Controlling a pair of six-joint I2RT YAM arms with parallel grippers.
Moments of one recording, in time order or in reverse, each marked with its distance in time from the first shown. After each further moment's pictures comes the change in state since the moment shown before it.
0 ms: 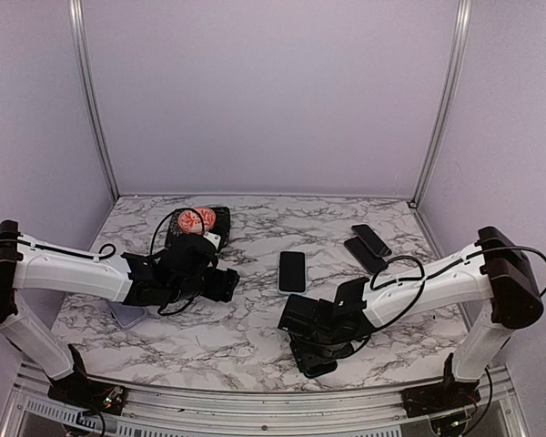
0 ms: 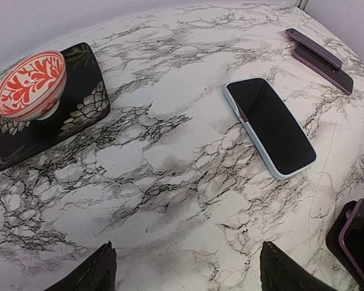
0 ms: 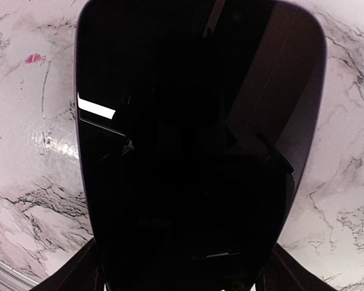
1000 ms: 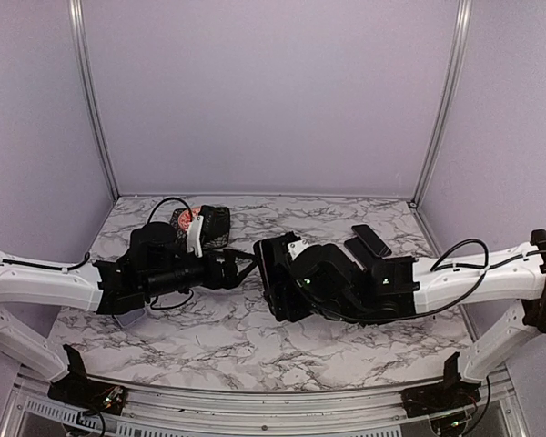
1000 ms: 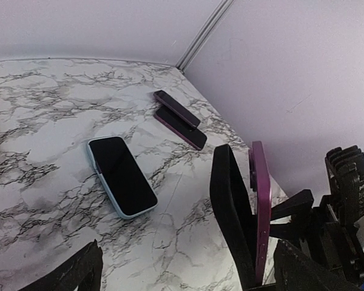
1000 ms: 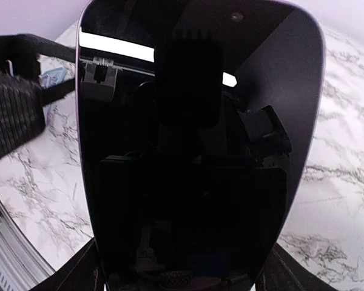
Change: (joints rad) left arm 0.002 -0.196 -0.123 0.354 0.377 -0.217; right arm 0.016 -0.246 0.031 0.380 0.305 -0.285
